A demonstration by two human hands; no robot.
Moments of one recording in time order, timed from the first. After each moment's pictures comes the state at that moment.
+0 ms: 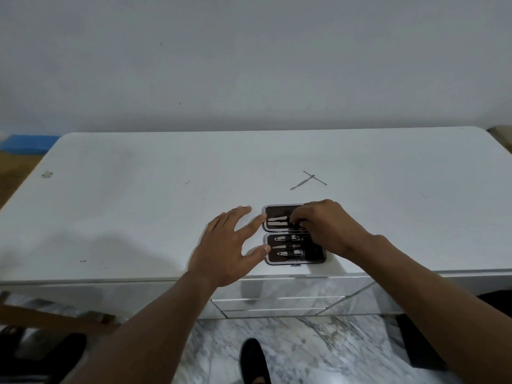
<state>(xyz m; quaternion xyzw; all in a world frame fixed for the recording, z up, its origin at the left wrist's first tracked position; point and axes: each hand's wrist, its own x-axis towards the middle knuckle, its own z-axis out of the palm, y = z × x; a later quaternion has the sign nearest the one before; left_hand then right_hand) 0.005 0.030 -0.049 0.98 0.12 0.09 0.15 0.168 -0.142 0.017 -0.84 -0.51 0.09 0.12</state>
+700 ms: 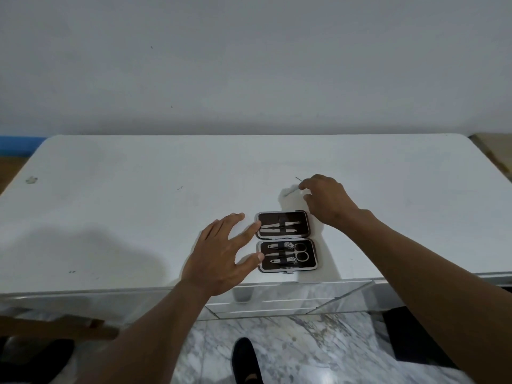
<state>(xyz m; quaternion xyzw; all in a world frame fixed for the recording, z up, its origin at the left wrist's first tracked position) 0.004 0.030 -0.044 0.98 0.11 0.09 0.17 0.224 -0.119 0.023 -0.92 -0.37 0.08 0.12</state>
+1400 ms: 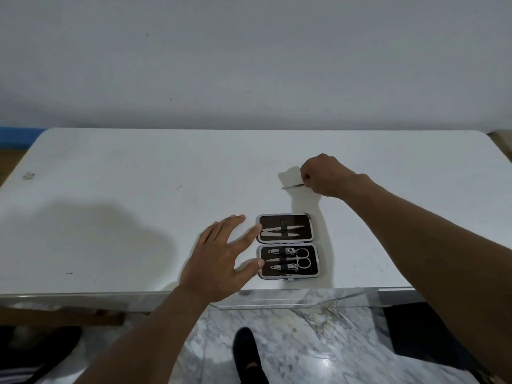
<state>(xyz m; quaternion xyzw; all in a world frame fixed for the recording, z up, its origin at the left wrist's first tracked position) 0.006 0.030 -0.041 0.98 0.11 0.09 0.16 0.286 -0.081 0.028 -0.89 -0.43 0.13 0.00</state>
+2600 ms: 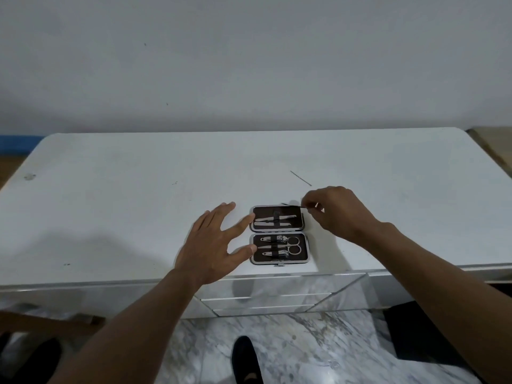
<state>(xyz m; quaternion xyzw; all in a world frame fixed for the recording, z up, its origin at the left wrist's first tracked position) 0.009 0.033 -0.047 0.98 0.11 0.07 0.14 0.208 -0.170 0.026 -0.86 -0.48 0.04 0.15</state>
